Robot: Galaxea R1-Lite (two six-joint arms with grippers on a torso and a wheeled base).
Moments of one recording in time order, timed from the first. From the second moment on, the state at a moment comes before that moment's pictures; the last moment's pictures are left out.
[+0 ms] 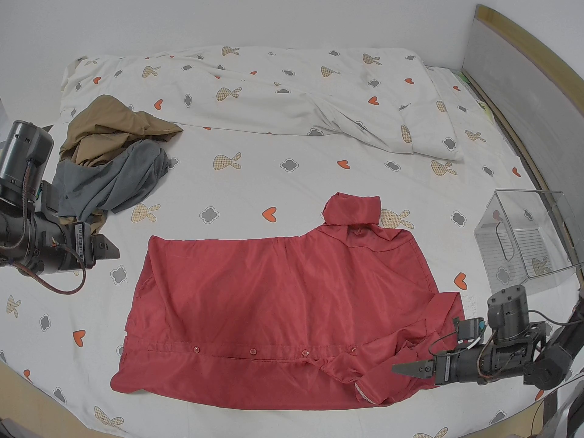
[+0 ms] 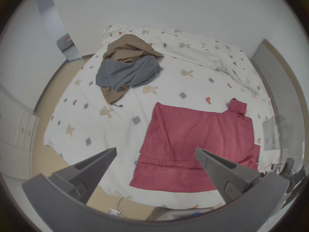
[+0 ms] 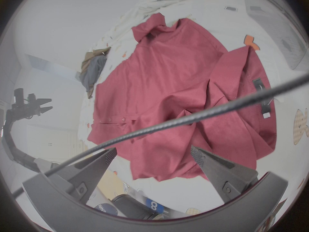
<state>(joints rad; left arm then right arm) -0.23 1.42 -1.15 0.57 0.25 -0.35 0.42 1.83 -0.18 -0.87 0.34 0.50</state>
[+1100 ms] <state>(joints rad) -0.20 1.27 -0.87 0.15 -0.05 -0.22 0.20 1.38 -0.43 -0.33 0.60 0.49</state>
